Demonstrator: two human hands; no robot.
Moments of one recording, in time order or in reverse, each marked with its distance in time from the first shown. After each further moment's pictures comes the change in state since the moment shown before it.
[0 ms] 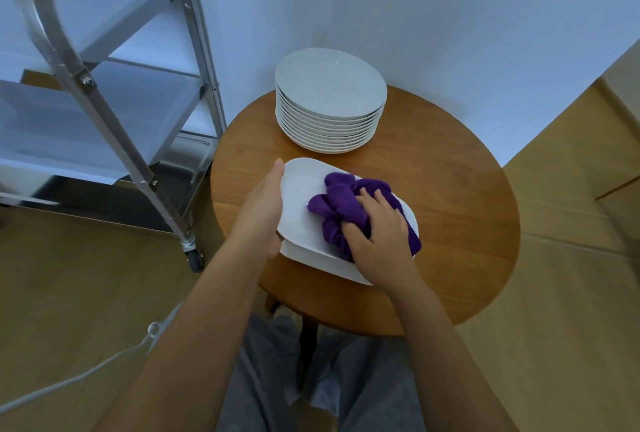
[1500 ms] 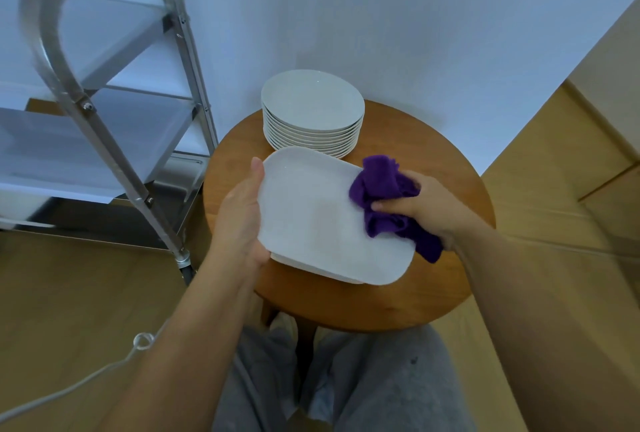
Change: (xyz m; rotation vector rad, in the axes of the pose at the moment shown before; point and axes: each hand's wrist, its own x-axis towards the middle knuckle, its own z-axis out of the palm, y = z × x) left_hand -0.040 0.006 -0.008 -0.143 -0.117 0.187; right_hand 0.019 0.004 -0.108 0.552 -0.301 0.223
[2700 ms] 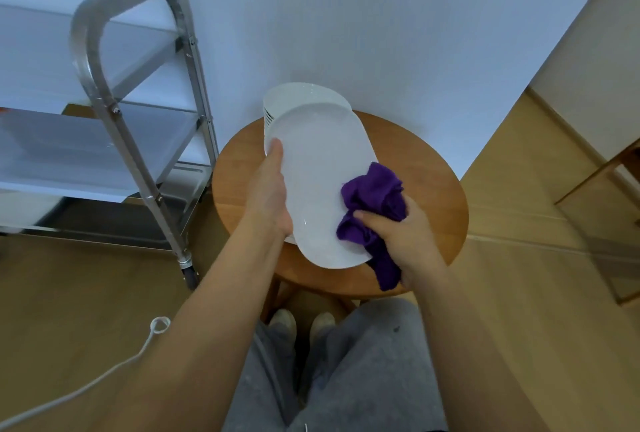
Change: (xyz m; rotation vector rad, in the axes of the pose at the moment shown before) left_hand -0.048 0.006 0.025 -0.214 -0.131 0.014; right_hand -0.088 0.018 0.070 0.282 0.348 -0.166
